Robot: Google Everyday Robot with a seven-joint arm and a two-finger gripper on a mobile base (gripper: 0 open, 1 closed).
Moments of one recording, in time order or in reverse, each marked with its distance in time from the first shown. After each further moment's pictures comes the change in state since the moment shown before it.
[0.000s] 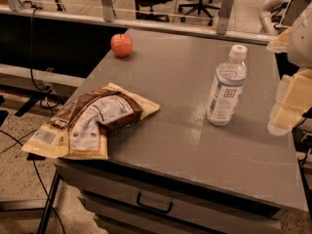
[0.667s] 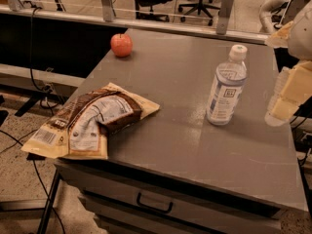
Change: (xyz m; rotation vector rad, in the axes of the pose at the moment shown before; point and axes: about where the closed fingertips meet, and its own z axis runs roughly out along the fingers) arm -0.002 -0.014 0.001 -0.003 -0.068 0.011
